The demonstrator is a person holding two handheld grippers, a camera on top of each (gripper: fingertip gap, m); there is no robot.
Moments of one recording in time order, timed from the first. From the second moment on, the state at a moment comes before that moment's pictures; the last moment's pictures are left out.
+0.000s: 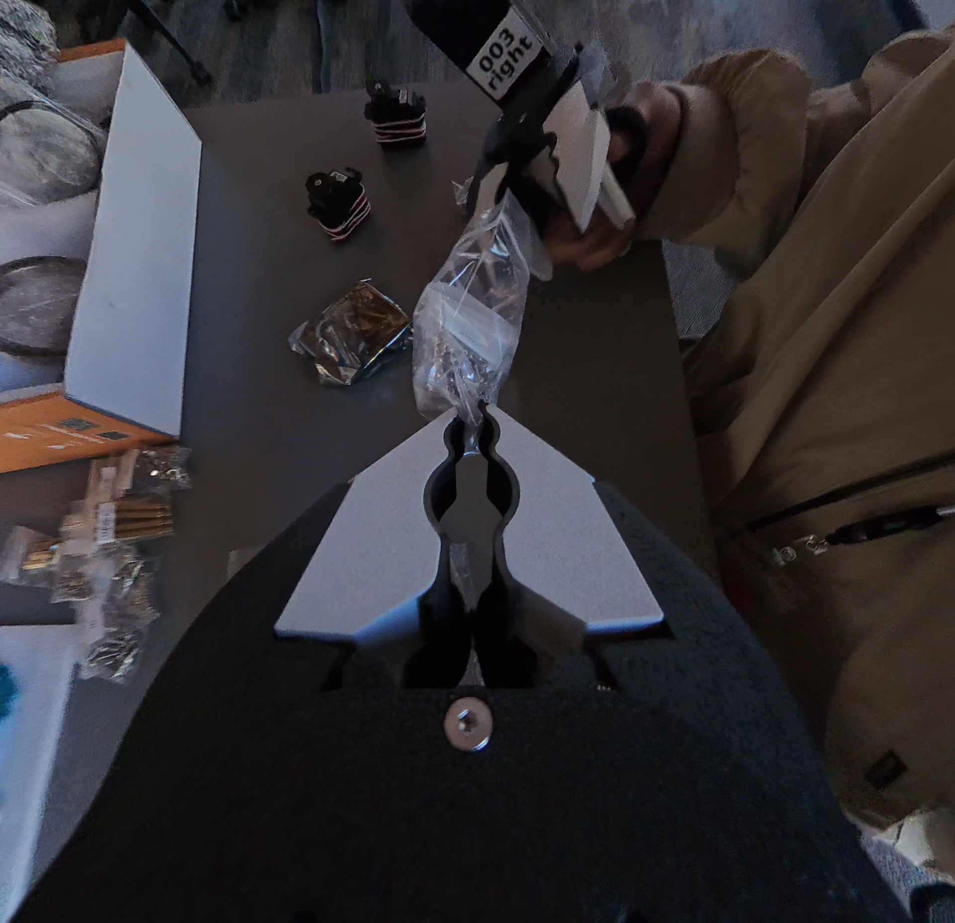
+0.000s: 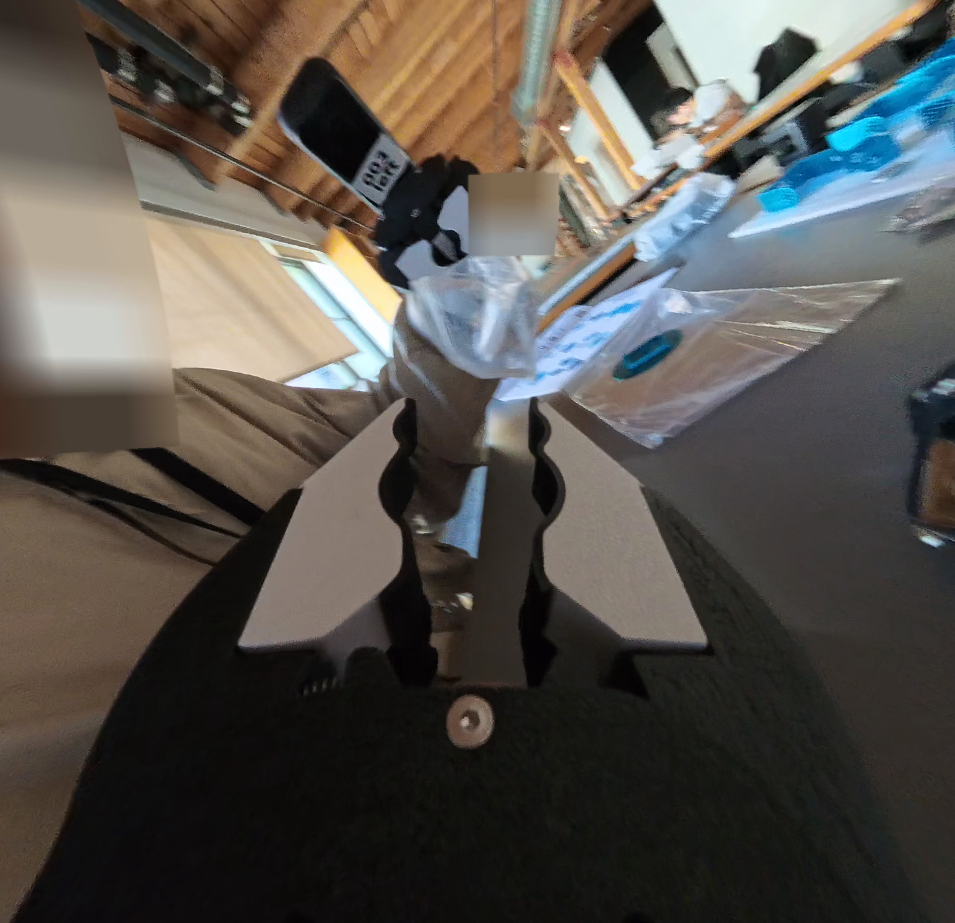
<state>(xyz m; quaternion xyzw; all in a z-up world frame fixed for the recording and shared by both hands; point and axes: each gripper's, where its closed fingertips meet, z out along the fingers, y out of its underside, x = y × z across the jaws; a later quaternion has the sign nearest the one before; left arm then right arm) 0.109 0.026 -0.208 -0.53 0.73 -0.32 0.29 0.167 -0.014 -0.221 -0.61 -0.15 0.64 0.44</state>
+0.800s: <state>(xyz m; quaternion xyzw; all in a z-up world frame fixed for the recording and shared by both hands) 0.150 0.021 -0.211 -0.49 0.79 -0.26 0.26 0.174 0.024 -0.231 -0.61 -0.07 0.66 0.43</state>
